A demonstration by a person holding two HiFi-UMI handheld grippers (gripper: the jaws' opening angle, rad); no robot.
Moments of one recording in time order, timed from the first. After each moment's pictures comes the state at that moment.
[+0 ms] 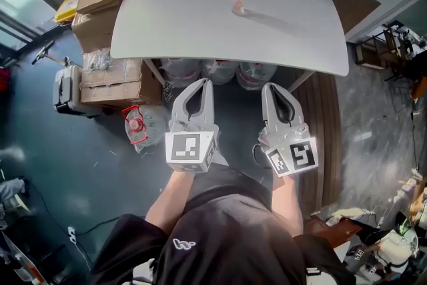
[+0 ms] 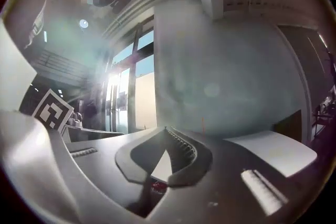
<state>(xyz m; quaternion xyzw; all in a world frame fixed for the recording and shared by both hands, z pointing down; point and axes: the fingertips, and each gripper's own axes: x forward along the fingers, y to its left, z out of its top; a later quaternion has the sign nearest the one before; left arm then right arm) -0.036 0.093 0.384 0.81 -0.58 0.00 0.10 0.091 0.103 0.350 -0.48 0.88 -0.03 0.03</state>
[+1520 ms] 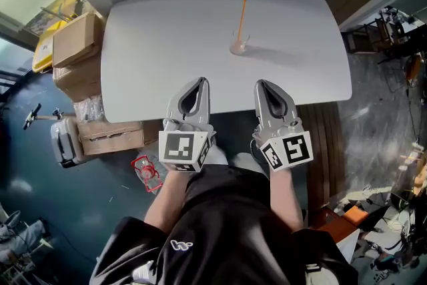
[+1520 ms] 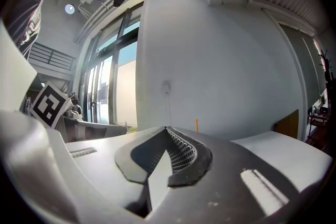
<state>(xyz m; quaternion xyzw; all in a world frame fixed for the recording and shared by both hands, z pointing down) -0.069 -0.149 0.383 0.86 -0.49 0.01 0.12 0.048 -0.129 0.361 -0.54 0.84 -0.06 0.00</state>
